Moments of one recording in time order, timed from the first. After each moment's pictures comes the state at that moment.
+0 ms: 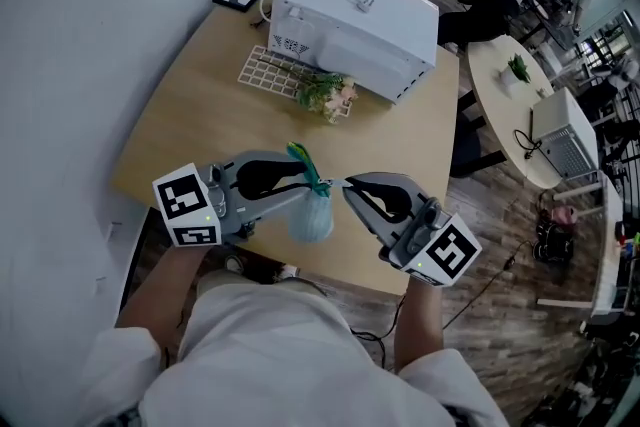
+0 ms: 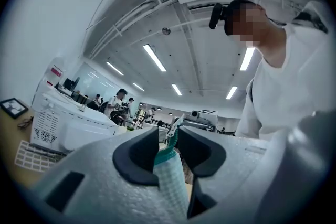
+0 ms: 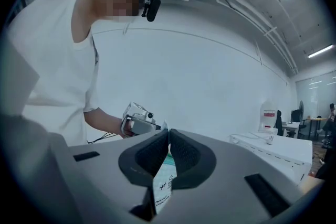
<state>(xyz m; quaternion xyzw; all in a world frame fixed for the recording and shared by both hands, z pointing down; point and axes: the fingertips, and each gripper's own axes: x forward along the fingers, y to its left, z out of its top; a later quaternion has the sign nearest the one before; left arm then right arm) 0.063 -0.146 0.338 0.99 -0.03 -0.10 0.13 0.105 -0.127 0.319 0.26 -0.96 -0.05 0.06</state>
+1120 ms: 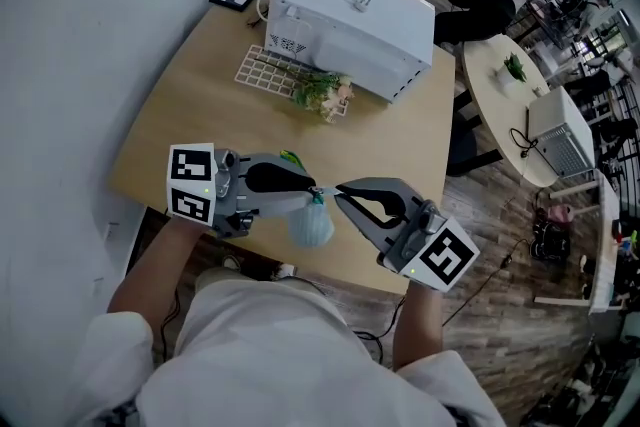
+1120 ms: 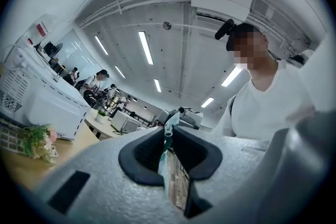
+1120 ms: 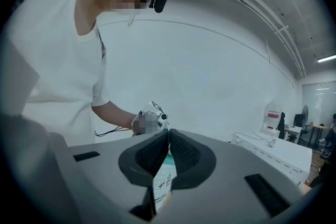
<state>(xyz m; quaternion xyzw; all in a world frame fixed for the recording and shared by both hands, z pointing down) 0.075 -0.129 0.346 0.96 0.13 -0.09 0.22 0.093 -0.116 0.325 0.24 -0.96 -0.05 0.12</state>
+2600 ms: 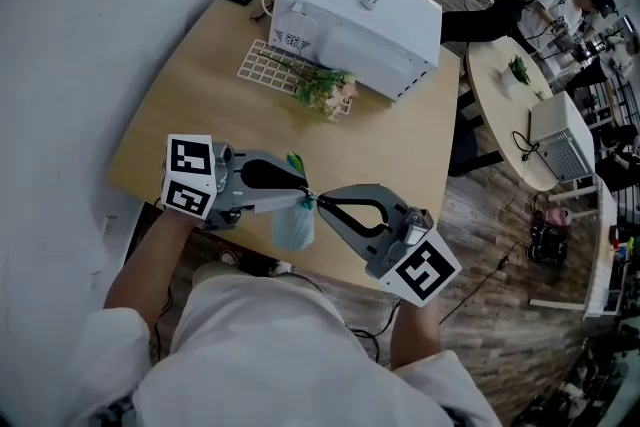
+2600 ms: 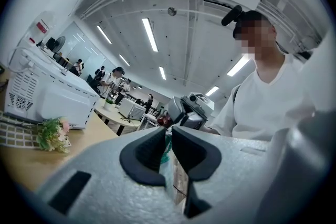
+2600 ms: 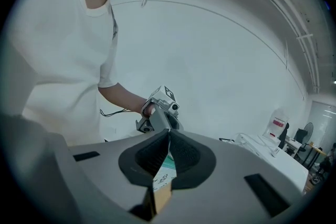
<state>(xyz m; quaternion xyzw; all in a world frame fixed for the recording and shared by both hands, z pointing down) 0.067 -0.136 0.370 0.97 0.12 -0.01 0.22 0.064 -0.111 0.344 0.20 -0.95 -0.12 0.21</state>
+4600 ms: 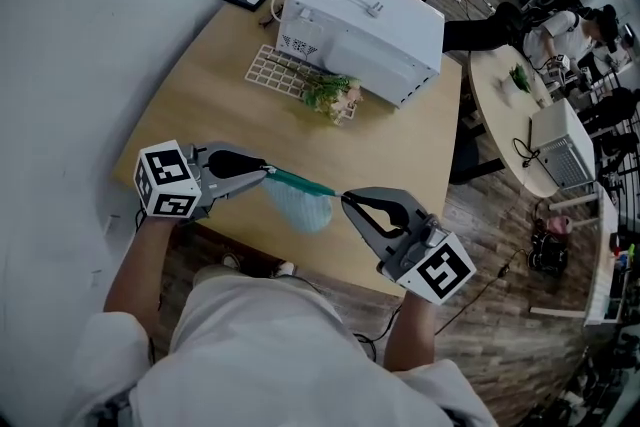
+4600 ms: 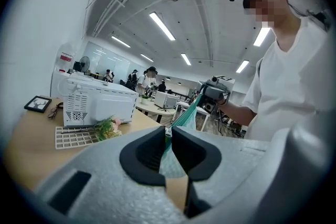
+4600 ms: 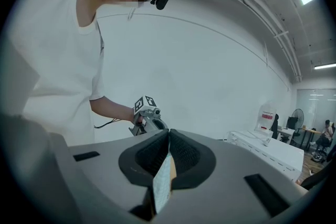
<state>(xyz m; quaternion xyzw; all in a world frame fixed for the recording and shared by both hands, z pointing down) 0.000 -0.170 0.417 0.98 -0.05 0.10 0.15 0.089 -0.104 0.332 0.27 -0.95 -0.06 0.14</state>
